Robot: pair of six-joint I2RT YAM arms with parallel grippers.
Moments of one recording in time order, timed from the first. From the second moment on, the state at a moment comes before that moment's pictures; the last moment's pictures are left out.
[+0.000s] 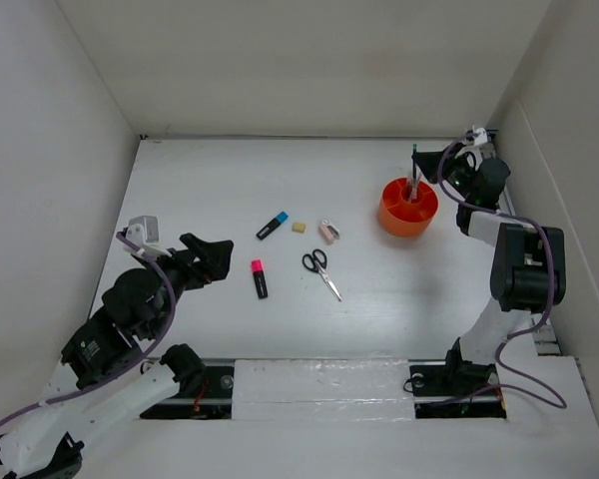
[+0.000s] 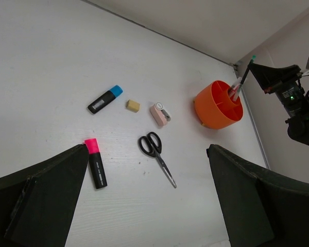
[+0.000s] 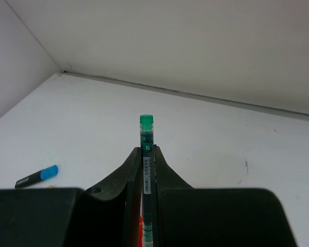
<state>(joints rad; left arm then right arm) -0.80 0.42 0.90 -0.68 -0.52 -0.68 -0.14 1.78 0.99 0.93 -0.73 0.38</state>
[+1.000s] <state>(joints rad) -0.80 0.38 0.90 -0.66 -0.51 -0.67 -0.15 1.78 0.90 0.96 -0.74 0.38</state>
